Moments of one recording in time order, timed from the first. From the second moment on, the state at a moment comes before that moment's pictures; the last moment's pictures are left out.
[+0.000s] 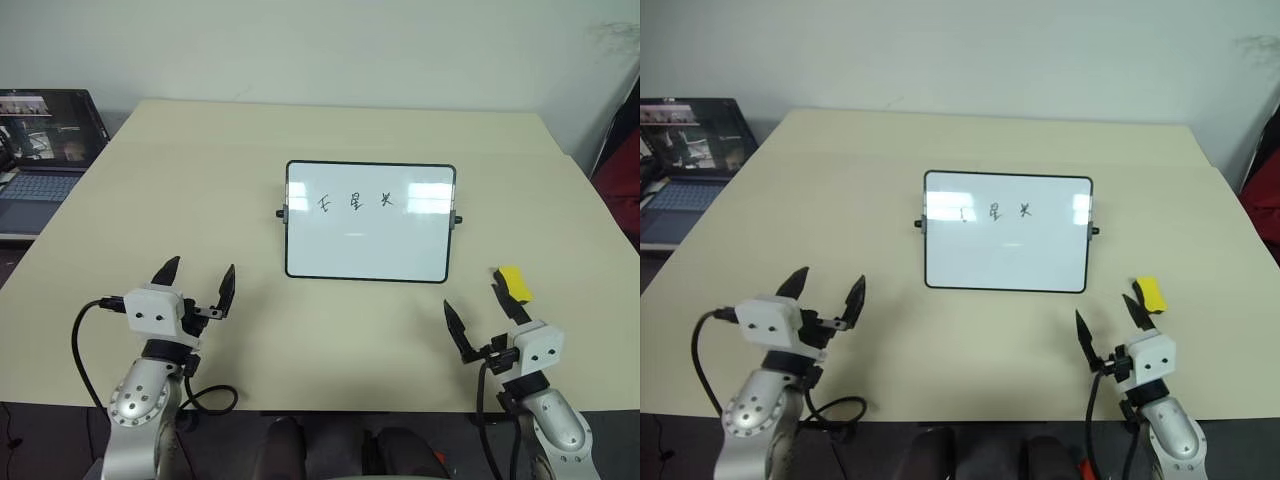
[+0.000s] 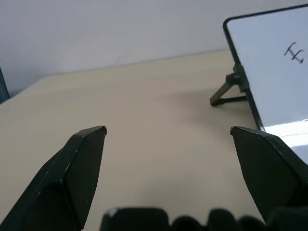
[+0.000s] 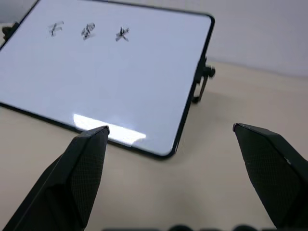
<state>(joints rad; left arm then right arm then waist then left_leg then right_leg) 0.17 0.36 0.26 -0.35 -0.25 -0.02 -0.34 0.32 -0.24 -0.09 -0.38 0.13 -0.17 0.32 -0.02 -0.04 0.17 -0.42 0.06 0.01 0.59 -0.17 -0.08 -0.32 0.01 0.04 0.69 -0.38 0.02</state>
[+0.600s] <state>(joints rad) -0.12 0.85 0.20 -0.49 -0.70 0.55 -0.89 -0.01 -0.53 -0.36 -0.49 0.44 0.70 0.32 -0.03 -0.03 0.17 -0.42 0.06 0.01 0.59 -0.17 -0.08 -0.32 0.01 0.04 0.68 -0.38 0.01</state>
